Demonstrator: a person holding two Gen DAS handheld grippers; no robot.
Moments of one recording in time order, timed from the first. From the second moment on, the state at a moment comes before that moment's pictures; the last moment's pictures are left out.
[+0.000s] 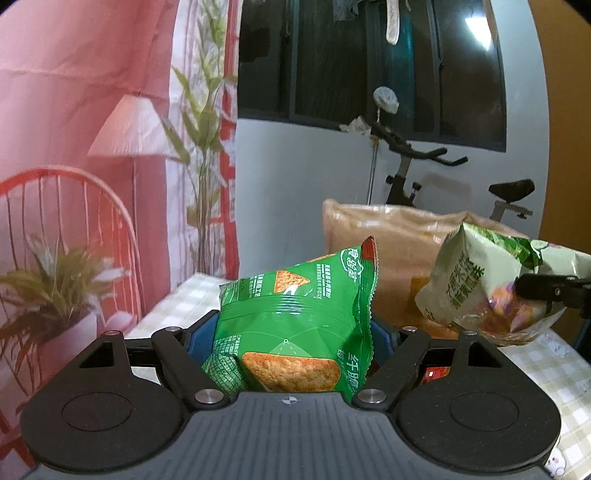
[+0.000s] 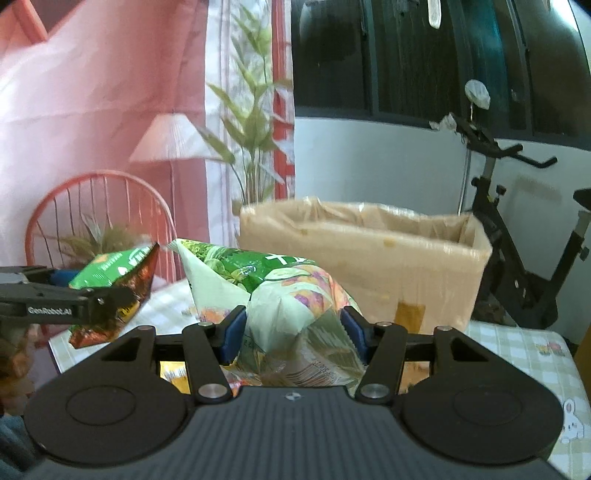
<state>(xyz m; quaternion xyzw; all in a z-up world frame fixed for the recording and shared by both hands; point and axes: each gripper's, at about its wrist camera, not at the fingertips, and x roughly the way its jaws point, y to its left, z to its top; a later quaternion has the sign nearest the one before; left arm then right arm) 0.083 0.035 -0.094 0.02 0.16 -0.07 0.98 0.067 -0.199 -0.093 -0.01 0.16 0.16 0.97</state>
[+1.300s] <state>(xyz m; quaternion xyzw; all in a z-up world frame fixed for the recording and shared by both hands) 0.239 -0.050 -0.012 0.00 0.12 -0.20 0.97 0.218 -0.279 -0.002 0.12 0.09 0.11 0.98</state>
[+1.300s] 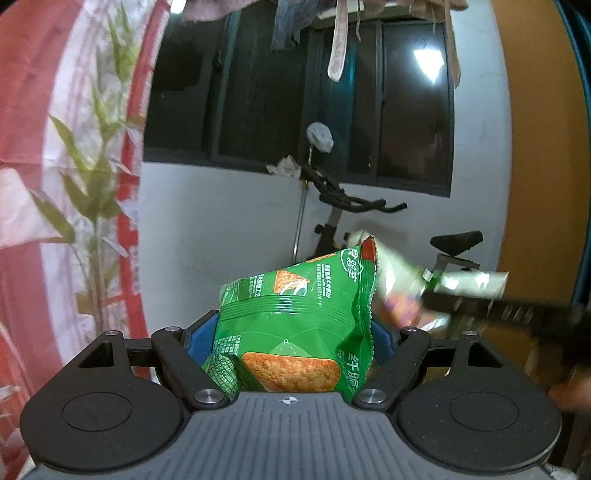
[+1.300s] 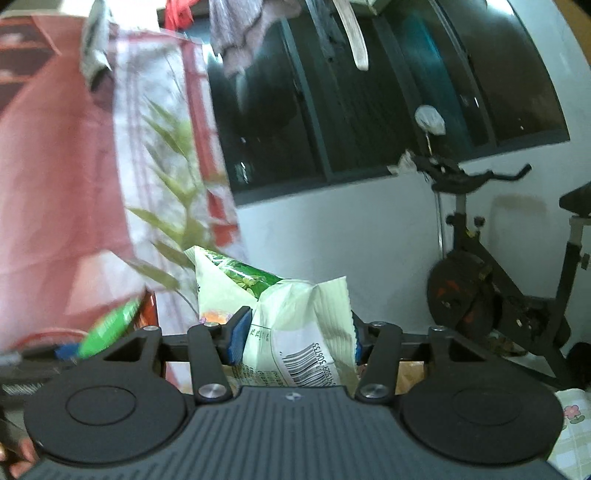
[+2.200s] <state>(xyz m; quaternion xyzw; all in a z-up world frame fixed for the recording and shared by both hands) 0.333 -0.066 -0.038 -0.05 0.23 -0.25 0.94 0.231 -0.286 -0.054 0.16 0.18 0.06 0.97</state>
